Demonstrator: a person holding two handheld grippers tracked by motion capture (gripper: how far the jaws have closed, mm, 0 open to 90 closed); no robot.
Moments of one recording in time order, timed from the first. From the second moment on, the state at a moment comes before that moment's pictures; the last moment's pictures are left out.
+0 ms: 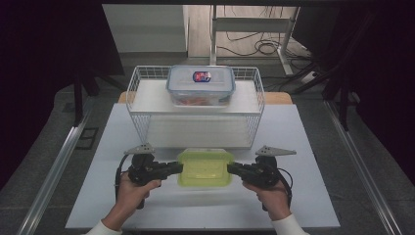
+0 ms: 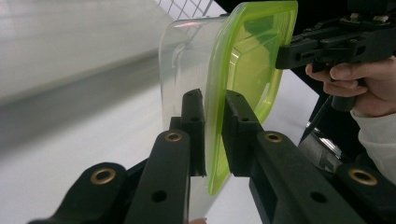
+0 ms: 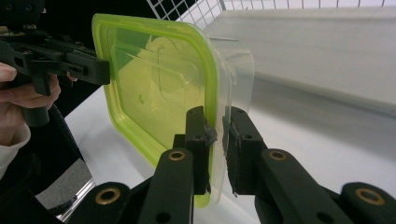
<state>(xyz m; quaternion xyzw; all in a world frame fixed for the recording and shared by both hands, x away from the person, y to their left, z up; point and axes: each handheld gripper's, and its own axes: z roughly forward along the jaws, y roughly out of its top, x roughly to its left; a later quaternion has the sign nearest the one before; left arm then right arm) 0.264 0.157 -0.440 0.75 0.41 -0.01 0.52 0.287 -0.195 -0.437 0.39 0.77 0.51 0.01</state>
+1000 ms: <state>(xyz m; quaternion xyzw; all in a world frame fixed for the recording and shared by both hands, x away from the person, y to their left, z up) 0.303 0.170 -0.363 0.73 0.40 0.01 0.56 0.330 -0.183 -0.348 0.36 0.77 0.52 0.04</state>
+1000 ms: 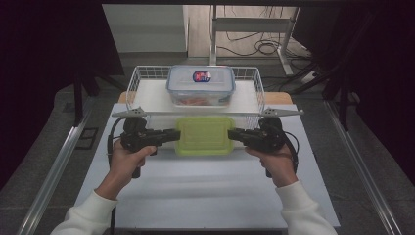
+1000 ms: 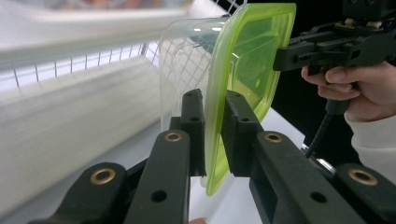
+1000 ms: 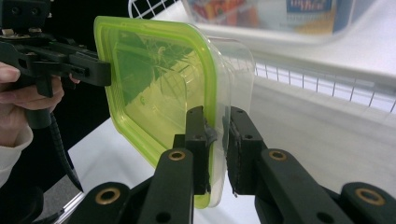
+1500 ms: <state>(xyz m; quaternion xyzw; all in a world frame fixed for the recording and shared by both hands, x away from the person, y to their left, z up) 0.335 0.177 -0.306 0.73 0.39 0.02 0.56 0.355 -0.175 -0.295 0.36 0.77 0.53 0.06</state>
